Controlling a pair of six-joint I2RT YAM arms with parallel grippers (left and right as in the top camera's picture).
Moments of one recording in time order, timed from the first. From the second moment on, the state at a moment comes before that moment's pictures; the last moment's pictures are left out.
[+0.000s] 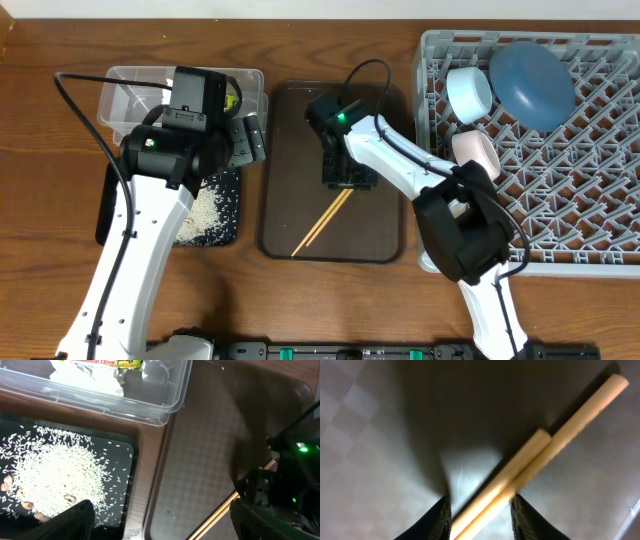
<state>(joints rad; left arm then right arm) -0.19 1.39 1.38 -1.05 -0.04 -0.41 0.64 2.27 1.75 -1.07 0.02 0.71</state>
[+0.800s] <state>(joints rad) -0.19 1.39 1.38 -1.05 -0.04 -0.41 0.63 2.27 1.74 -0.98 0.06 0.70</state>
